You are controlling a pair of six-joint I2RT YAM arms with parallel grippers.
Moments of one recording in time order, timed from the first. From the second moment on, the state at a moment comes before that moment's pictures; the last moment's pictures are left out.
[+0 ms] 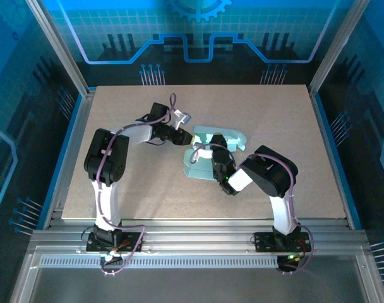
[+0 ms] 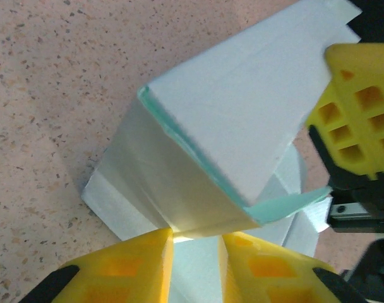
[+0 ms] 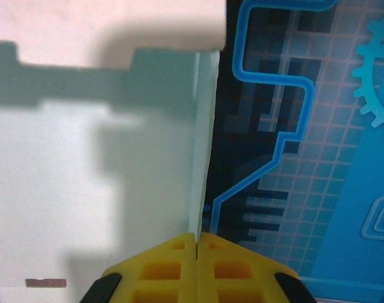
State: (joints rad) left arm -0.27 2.06 1.34 -0.23 0.83 0.07; right arm 0.73 2.03 0.69 1.28 0.76 -1.60
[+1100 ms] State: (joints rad) left arm -0.39 1.92 0.81 0.68 0.45 -0.34; right arm 0.75 1.92 0.65 1.14 0.75 -1.47
